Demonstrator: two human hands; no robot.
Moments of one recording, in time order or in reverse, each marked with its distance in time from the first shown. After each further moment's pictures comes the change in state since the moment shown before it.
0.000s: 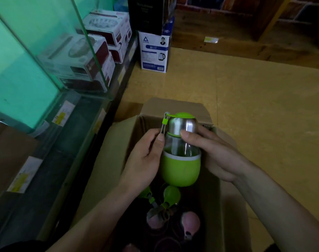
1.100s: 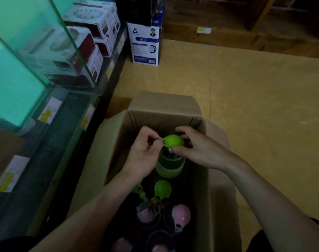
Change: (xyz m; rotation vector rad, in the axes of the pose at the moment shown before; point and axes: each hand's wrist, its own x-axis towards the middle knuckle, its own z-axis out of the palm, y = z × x) left_hand 0.021 -0.031 0.034 0.045 0.050 -0.138; right_hand 0.010 0.015 -0.032 -1.020 0.059 0.114
